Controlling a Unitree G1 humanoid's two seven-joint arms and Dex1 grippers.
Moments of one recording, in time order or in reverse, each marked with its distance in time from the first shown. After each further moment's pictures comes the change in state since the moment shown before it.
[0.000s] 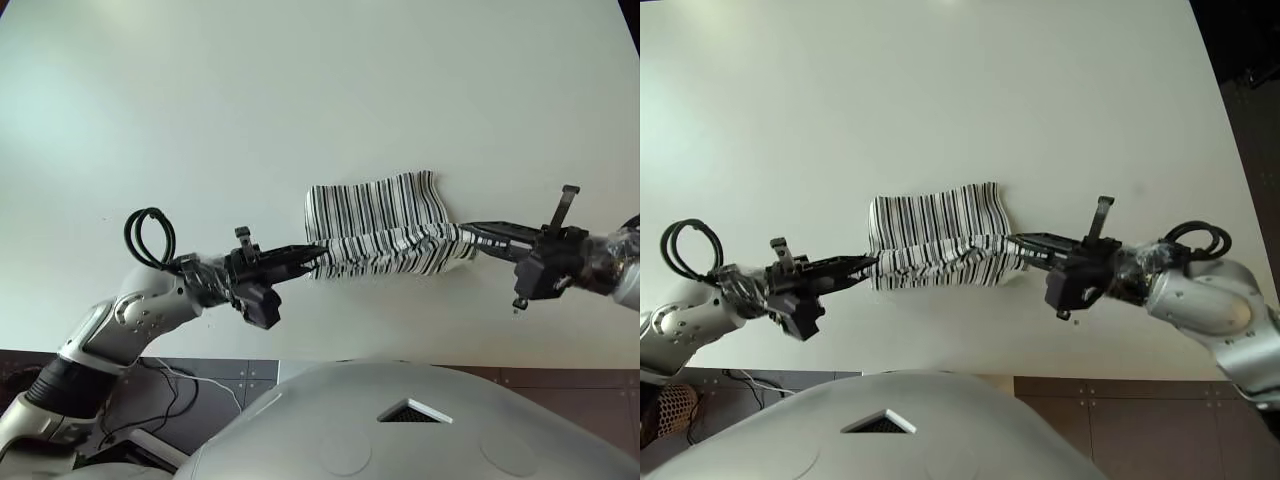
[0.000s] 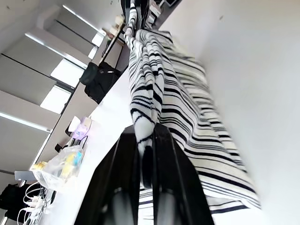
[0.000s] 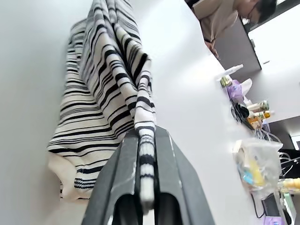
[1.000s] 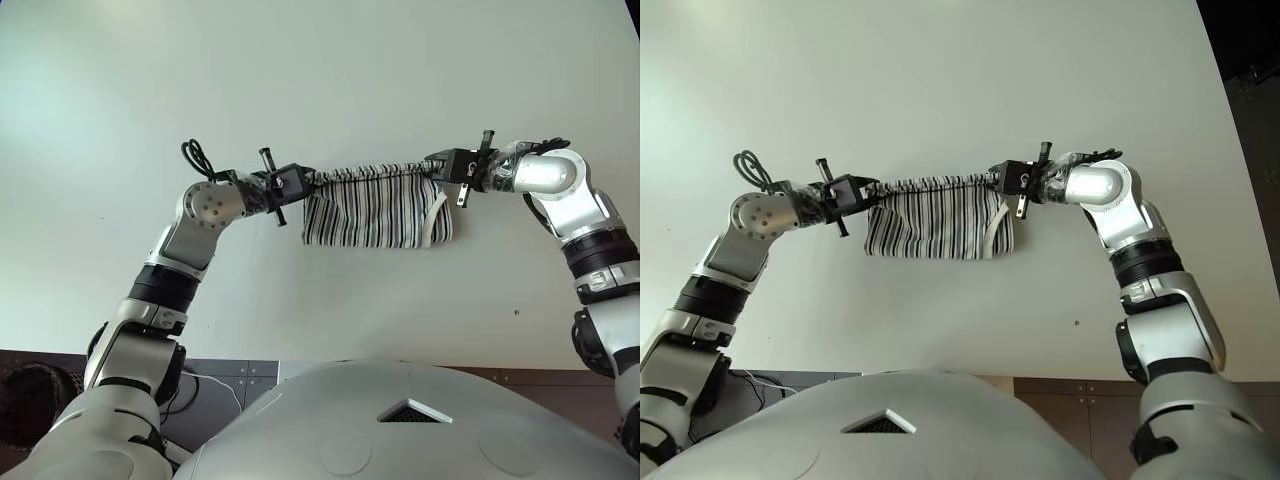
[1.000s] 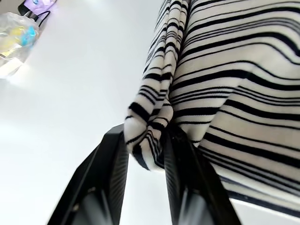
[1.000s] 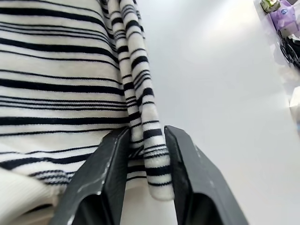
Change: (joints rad) left arm -0.474 -0.407 -0.051 0.559 0.073 0.528 -0.149; right arm -0.779 0.641 0.265 1.120 -0.377 -0.117 0.195
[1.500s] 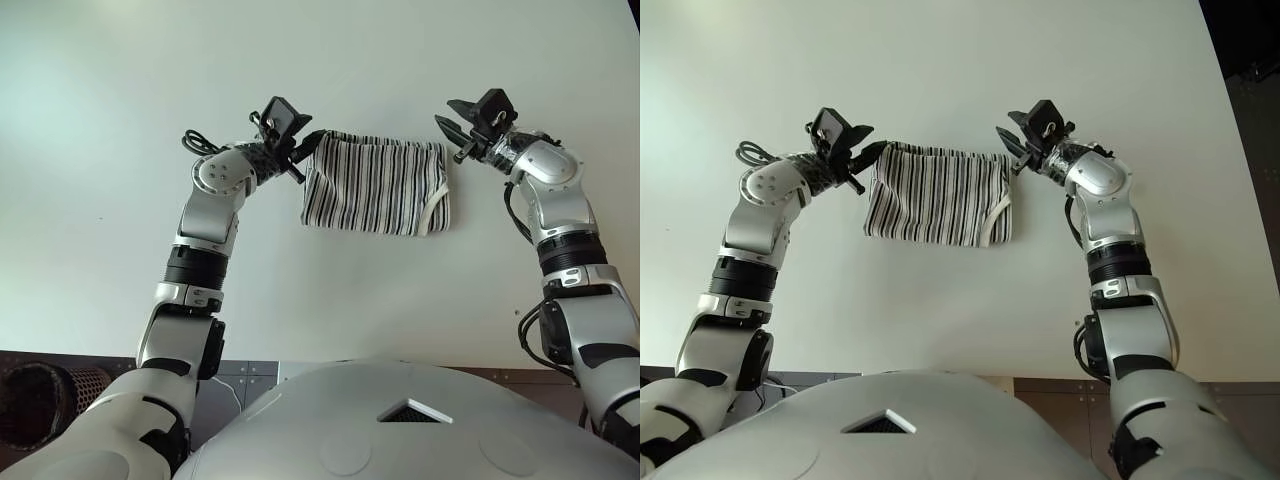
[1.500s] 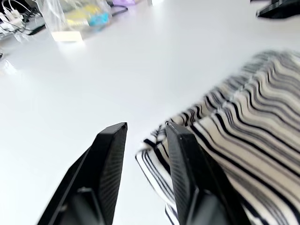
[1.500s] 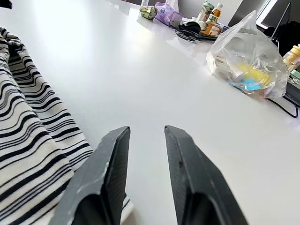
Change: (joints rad) left arm -0.083 -0.214 0.207 -0.022 -0.237 0.320 0.065; right arm 0.047 0.177 -0.261 -0.030 0.218 0.199 -0.162
